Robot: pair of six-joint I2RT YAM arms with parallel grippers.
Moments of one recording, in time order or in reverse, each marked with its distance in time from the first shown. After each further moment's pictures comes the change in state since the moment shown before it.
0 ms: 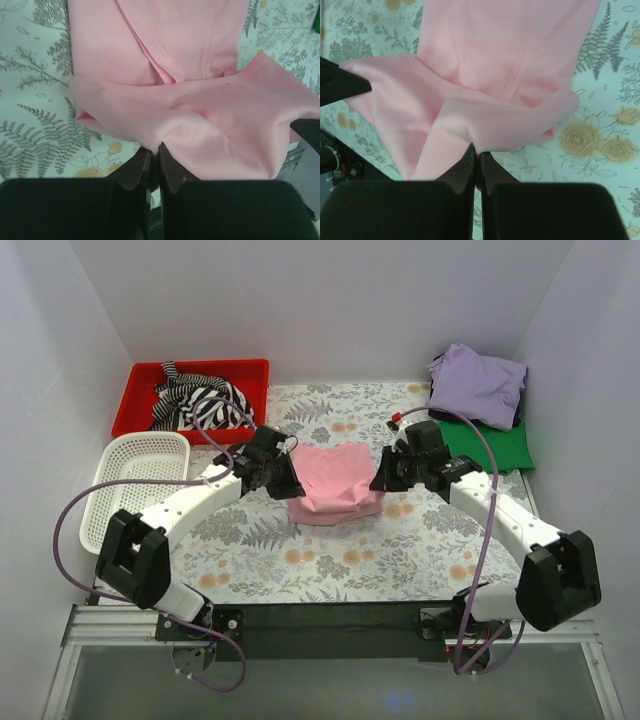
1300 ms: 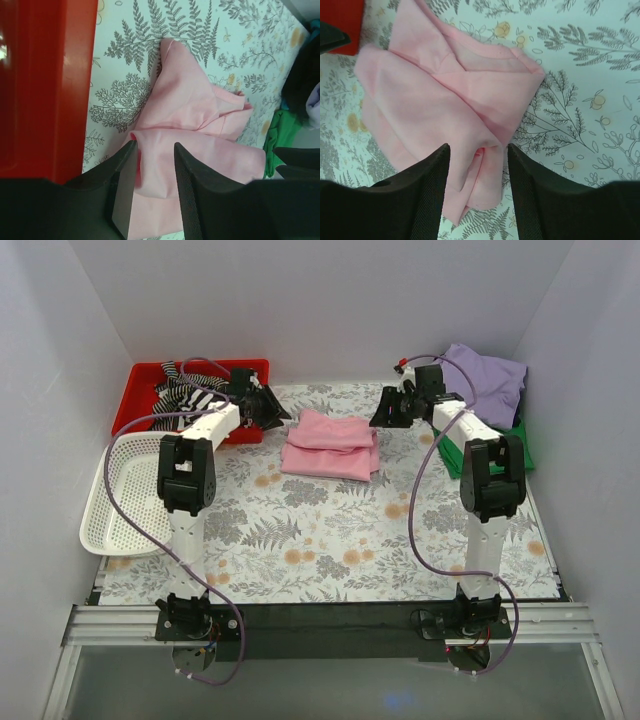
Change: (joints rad) left arm 0.375 0.822 0.767 0.171 0.208 0.089; right arm -0.285 0.845 0.732 0.081 -0.211 -0.171
